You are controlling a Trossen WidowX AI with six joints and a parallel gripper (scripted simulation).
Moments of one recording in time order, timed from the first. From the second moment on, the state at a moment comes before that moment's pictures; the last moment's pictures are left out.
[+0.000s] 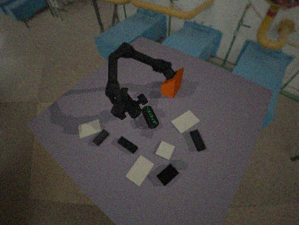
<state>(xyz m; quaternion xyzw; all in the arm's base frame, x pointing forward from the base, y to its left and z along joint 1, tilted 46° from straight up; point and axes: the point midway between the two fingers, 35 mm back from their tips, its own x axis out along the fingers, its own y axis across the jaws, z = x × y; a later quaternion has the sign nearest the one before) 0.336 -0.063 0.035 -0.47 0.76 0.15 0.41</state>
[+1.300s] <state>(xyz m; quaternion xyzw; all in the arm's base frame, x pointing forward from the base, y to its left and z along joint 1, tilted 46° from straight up) 0.278 -0.030 0.024 -0.55 0.69 0.05 0.47</state>
